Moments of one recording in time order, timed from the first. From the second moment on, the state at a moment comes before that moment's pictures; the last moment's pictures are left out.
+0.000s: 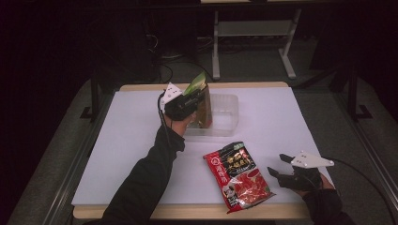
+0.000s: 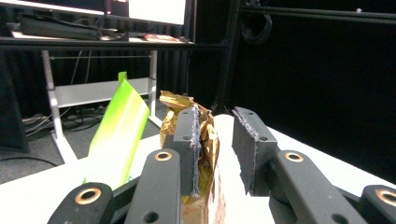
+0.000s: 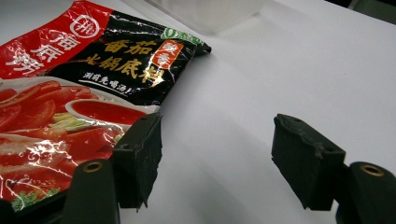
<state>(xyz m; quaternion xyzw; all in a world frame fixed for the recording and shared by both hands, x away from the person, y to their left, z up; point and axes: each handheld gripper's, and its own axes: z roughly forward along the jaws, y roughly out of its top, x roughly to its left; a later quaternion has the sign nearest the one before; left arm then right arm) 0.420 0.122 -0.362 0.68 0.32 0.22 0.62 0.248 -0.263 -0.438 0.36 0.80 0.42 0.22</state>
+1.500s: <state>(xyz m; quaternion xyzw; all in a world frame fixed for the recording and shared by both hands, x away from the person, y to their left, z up) 0.355 0.156 -0.392 0.77 0.23 0.19 0.56 0.248 -0.261 -0.440 0.36 0.81 0.41 0.22</state>
